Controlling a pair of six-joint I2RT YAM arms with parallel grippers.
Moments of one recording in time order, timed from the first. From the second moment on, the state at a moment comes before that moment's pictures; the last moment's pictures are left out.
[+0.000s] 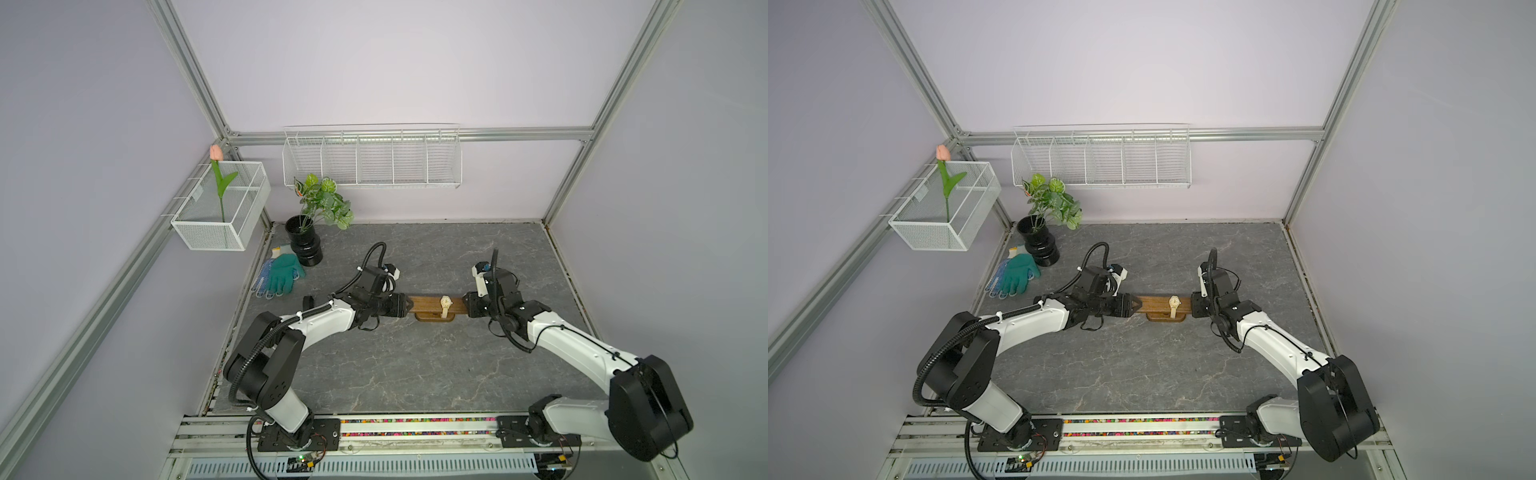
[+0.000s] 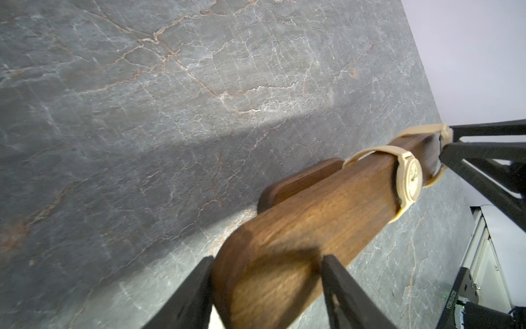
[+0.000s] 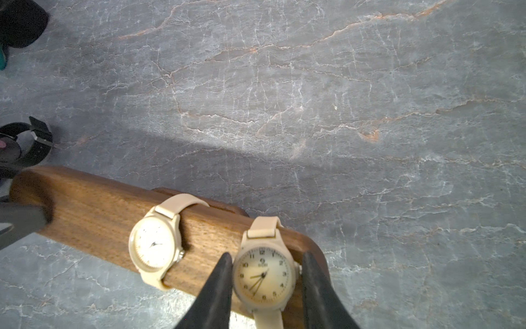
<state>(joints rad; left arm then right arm) -0.64 1.62 0.89 -0.03 0.32 -0.44 0.45 1.30 0.75 -0.27 0.03 0.29</state>
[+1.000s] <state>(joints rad) -0.66 1.58 0.82 0.06 0.30 -0.46 0.53 1.33 0.77 -0.29 0.04 0.37</state>
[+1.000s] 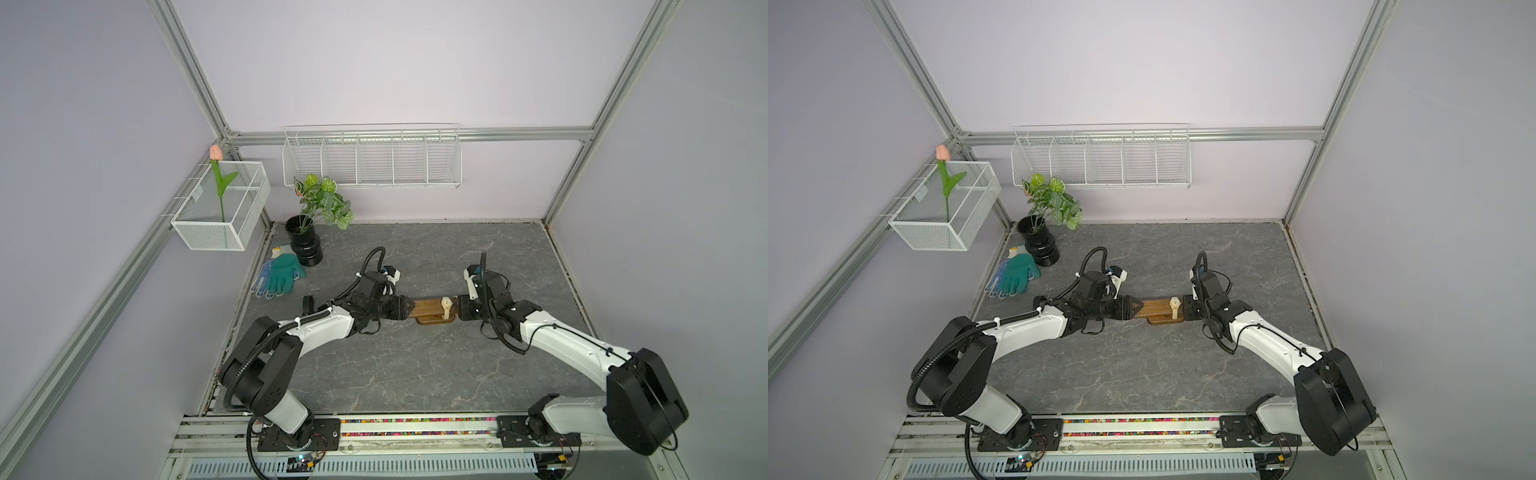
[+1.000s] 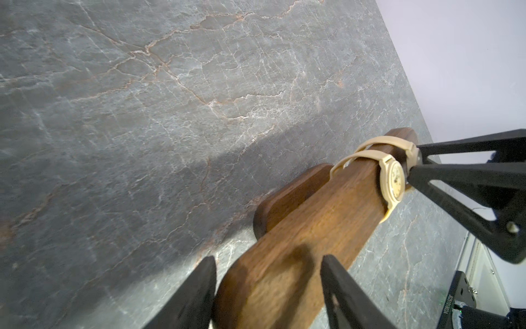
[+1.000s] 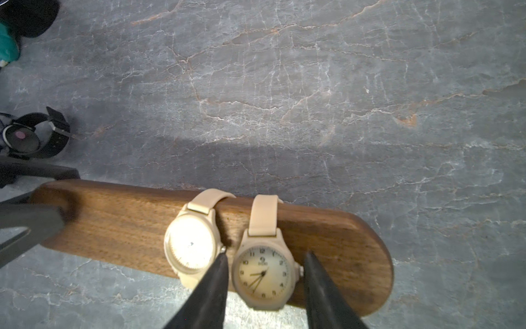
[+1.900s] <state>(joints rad) -0.66 1.58 0.81 0.07 0.28 -0.46 0.49 1.32 0.77 -0.31 -0.01 0.37</state>
